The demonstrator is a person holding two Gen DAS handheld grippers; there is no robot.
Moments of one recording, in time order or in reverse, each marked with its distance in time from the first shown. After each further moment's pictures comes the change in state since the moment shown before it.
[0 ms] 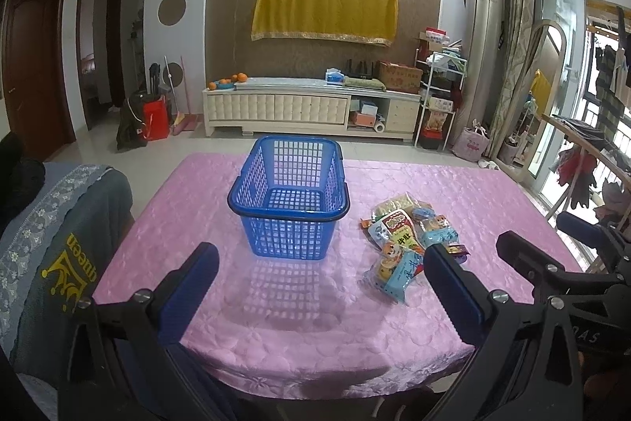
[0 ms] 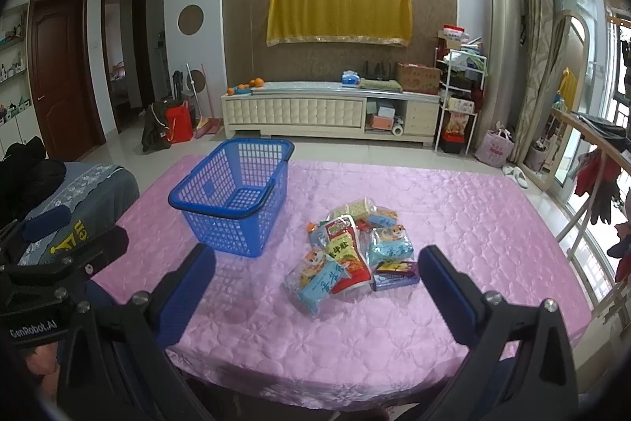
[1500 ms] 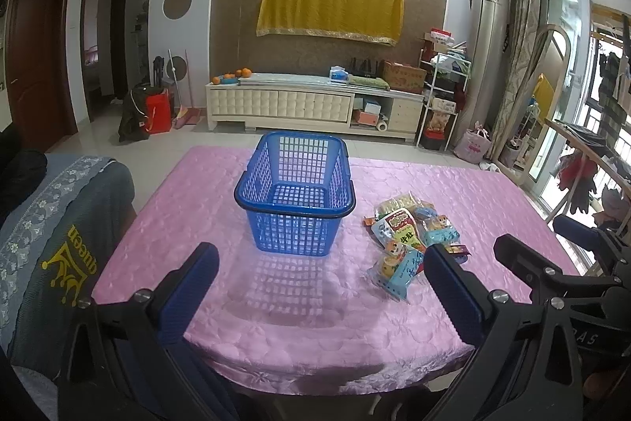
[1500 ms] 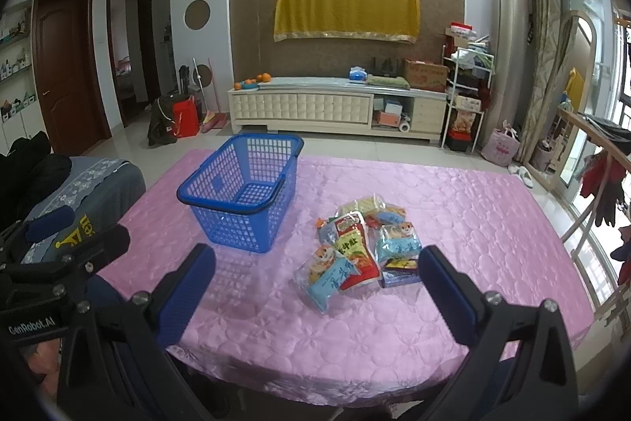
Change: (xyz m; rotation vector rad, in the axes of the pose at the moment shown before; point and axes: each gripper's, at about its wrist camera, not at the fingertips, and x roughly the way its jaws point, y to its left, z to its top) left arm -0.004 0.008 0.002 -0.023 0.010 0.004; right arm 0.001 0.004 0.005 -0.008 0.020 0.027
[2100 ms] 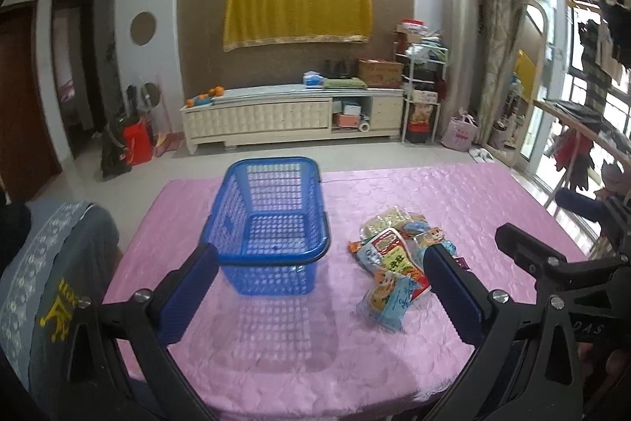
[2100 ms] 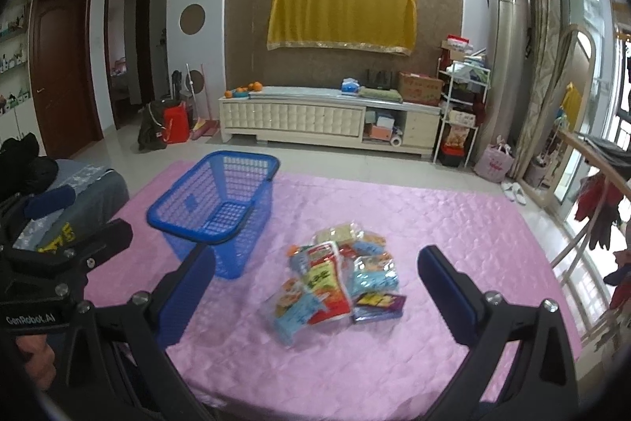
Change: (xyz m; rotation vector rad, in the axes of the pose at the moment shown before) left arm 0.057 -0.042 0.035 0.144 -0.012 -0.046; right arm 0.032 -0.038 0.031 -0.041 -0.043 -0.052
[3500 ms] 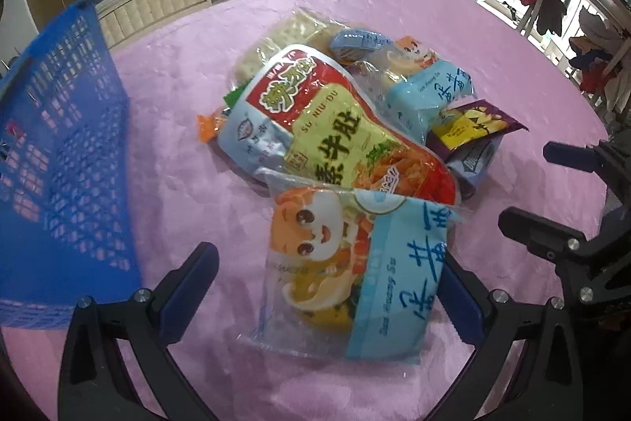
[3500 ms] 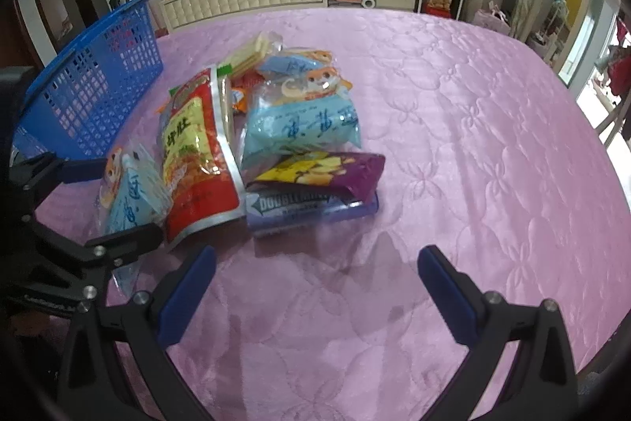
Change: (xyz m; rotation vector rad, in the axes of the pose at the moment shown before) left arm 0.266 -0.077 -0.094 0.273 0.500 -0.309; right arm 0.177 -0.091 -0.136 0.181 0.479 -0.016
